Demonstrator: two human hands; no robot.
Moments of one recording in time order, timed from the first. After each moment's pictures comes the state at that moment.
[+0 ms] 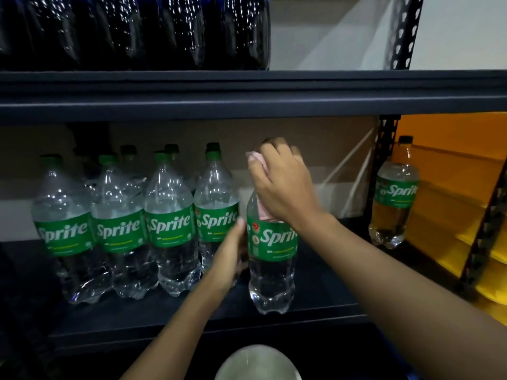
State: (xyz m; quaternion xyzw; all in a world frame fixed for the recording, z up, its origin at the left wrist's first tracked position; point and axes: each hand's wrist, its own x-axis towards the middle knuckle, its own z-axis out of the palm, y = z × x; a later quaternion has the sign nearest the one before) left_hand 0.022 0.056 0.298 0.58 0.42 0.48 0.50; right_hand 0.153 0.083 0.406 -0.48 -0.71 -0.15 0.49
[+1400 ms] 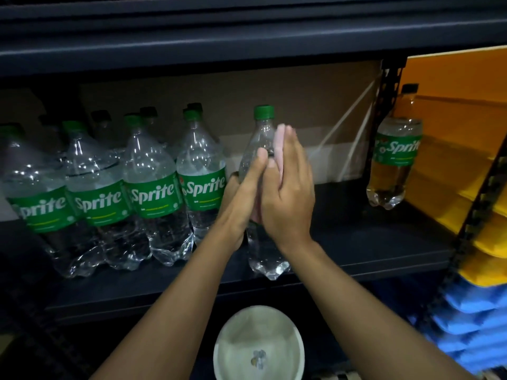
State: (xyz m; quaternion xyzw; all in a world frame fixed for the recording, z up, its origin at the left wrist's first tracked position) left_hand 0.068 0.074 0.328 0.60 0.38 0.53 0.47; right_hand 0.155 0.067 0.309 -0.46 -0.59 -0.04 0.67
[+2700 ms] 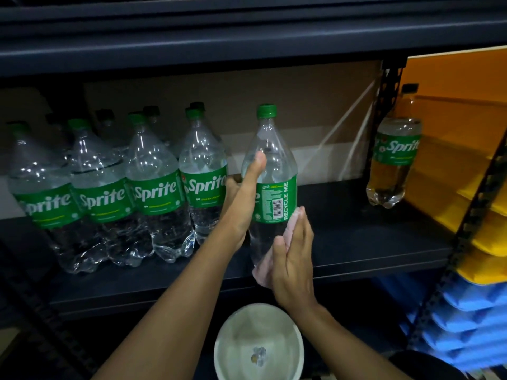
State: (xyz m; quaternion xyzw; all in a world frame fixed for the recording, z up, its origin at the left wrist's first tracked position) left_hand 0.073 0.075 0.315 0.50 0.42 0.56 0.51; right_hand 0.168 0.037 0.187 -0.49 -0.61 0.06 0.62
